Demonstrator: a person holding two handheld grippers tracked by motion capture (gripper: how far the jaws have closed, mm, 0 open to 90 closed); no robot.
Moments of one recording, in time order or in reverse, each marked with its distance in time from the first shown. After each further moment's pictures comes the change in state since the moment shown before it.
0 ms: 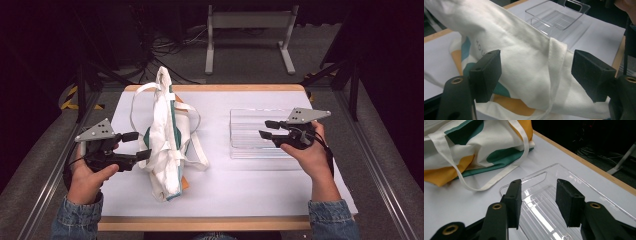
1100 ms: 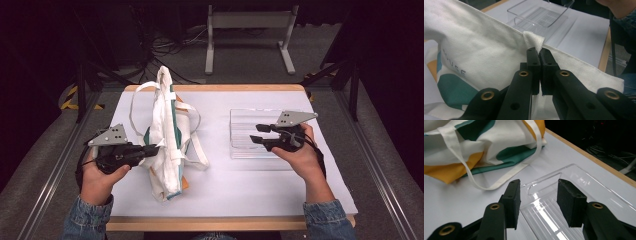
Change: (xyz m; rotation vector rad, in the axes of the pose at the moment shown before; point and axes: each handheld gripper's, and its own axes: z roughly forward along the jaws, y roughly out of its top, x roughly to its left) left arm -0.013 0.001 0.013 -0.014 -0.075 0.071; right arm 0.016 0.004 0.021 0.021 0.063 -0.026
